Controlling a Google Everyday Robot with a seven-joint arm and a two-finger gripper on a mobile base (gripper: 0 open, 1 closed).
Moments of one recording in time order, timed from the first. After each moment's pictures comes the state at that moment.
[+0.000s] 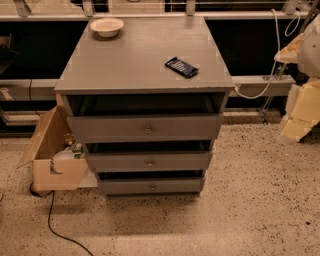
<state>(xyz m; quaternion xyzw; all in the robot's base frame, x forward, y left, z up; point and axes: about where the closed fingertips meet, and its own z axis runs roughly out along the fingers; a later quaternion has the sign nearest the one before) 0.438 -0.214 0.987 -0.60 0.78 -0.05 0.18</state>
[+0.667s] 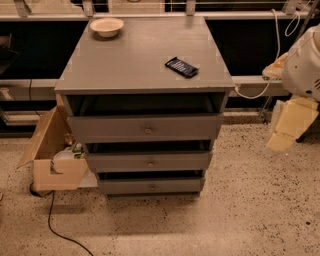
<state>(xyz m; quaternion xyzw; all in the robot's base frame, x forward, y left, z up) 0.439 -0.204 0.957 -0.60 0.78 -0.03 0.18</state>
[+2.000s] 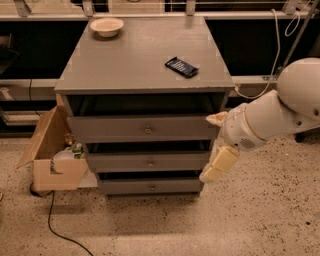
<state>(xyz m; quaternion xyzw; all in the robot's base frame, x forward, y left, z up) 0.479 -0.116 0.804 -0.60 0.74 0.14 0.28</state>
